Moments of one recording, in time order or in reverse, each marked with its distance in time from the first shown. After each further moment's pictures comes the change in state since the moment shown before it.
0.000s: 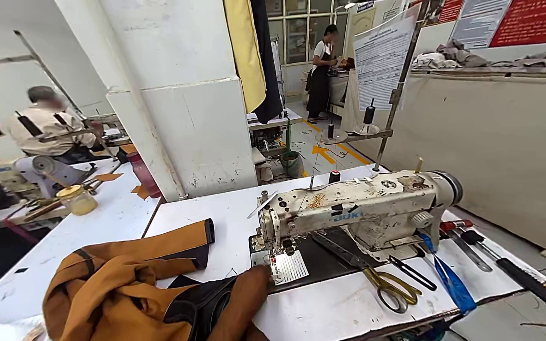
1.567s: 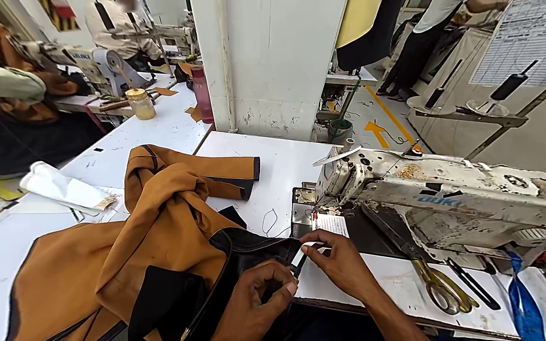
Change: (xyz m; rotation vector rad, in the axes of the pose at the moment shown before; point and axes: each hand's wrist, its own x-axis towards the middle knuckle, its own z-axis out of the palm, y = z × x) left_hand -0.158 -0.010 0.036 -1.238 0.617 0.381; right_hand 0.013 0.073 -0.114 0.444 0.003 0.340
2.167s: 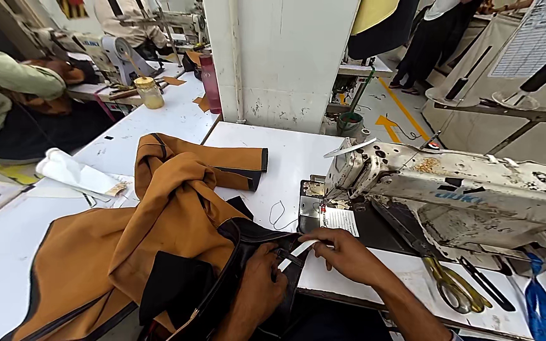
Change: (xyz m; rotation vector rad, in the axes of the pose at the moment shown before) left_hand 0.001 -0.018 0.004 0.814 0.008 -0.477; right_hand 0.010 0.001 -0.011 -0.055 -0.337 -0.036
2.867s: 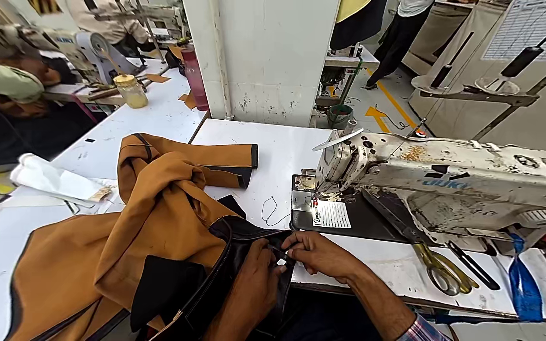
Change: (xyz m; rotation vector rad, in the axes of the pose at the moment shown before) left_hand -0.007 -0.008 0.001 0.060 0.024 0.142; right_hand 0.011 -0.003 0.031 0.413 -0.219 0.216
